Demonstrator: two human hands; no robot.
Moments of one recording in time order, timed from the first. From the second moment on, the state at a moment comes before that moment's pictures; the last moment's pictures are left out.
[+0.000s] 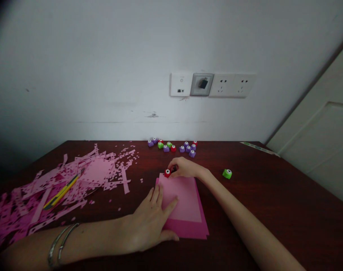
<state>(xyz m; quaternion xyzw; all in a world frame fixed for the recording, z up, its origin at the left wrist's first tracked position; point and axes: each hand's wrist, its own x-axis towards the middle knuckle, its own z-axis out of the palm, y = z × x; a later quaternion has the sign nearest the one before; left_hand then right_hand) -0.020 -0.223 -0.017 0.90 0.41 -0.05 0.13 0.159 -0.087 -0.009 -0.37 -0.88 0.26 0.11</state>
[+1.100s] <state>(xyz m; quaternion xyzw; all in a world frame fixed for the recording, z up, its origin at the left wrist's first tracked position) -0.035 -0.069 0.013 0.75 0.42 -0.02 0.51 0.150 -0.090 -0.002 -0.51 -0.69 0.52 0.03</state>
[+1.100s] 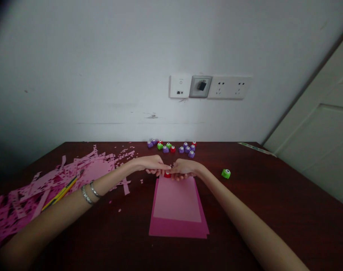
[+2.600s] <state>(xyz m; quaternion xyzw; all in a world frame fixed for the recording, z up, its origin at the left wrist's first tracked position) -0.017 -0.192 -0.046 0.90 0.41 0.07 -0.12 0.157 -0.110 -0.033 -0.44 -0.84 0.20 0.25</state>
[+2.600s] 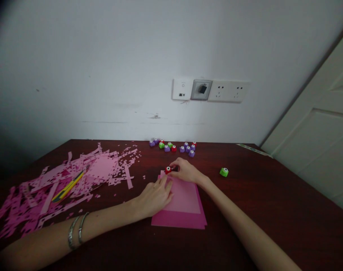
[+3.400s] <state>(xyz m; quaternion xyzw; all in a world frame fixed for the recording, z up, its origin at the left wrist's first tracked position) -0.016 -0.197 -0.053 0.89 0.42 0.05 -0.13 0.160 -0.096 -0.043 -0.40 -0.83 0.25 0.29</state>
